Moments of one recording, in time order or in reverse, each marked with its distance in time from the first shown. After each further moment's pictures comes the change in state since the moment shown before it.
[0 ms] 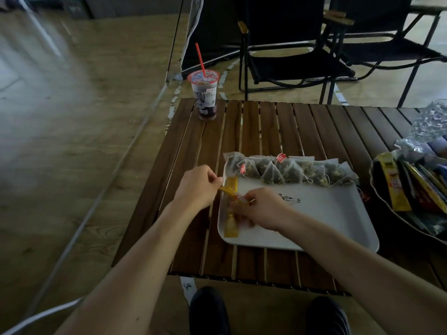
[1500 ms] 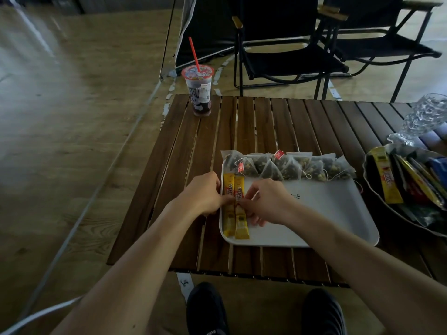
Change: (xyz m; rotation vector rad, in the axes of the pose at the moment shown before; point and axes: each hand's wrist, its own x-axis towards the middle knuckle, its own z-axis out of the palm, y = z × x) left_hand -0.012 0.011 0.005 0.078 -0.383 0.015; right_hand -0.007 0.004 -0.013 -0.030 -0.006 0.015
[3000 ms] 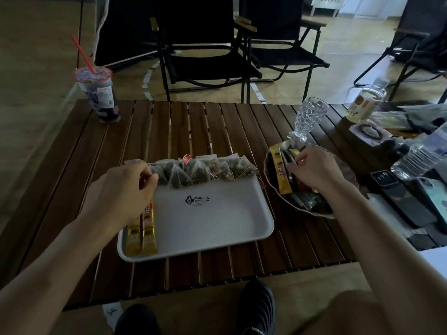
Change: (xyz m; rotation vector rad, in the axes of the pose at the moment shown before) left_hand -0.013 0.062 0.017 0.263 0.554 0.344; right_hand -0.070 0.159 -0.194 -0.332 0.702 0.353
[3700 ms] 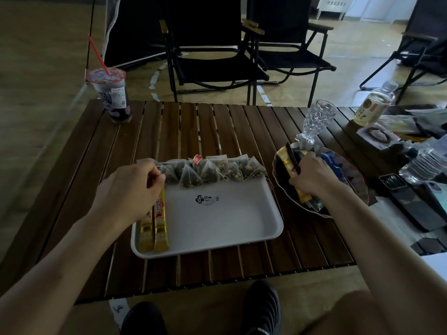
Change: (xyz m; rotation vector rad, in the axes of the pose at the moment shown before) left_hand -0.001 -0.012 -0.005 -0.023 -0.029 0.000; right_hand 0.005 -0.010 0.024 -0.107 -0.148 0.065
